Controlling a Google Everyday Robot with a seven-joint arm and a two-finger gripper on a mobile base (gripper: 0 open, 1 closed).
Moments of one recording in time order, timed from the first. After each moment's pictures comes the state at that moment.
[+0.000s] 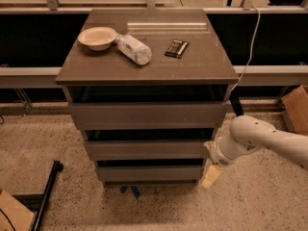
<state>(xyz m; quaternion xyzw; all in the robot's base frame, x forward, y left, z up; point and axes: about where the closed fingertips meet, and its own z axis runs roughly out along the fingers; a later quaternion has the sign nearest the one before) 0.535 -0.204 0.511 -0.58 0.79 0.13 0.16</state>
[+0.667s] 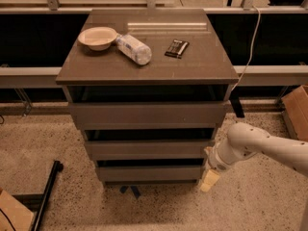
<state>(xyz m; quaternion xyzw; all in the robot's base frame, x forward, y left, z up) 0.536 -0.209 0.472 -0.57 0.80 0.13 0.15</state>
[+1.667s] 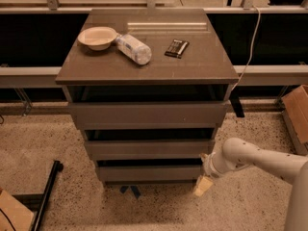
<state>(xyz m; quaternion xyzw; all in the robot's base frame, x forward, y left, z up) 0.552 -0.203 0.399 -0.56 0.79 0.13 0.19</state>
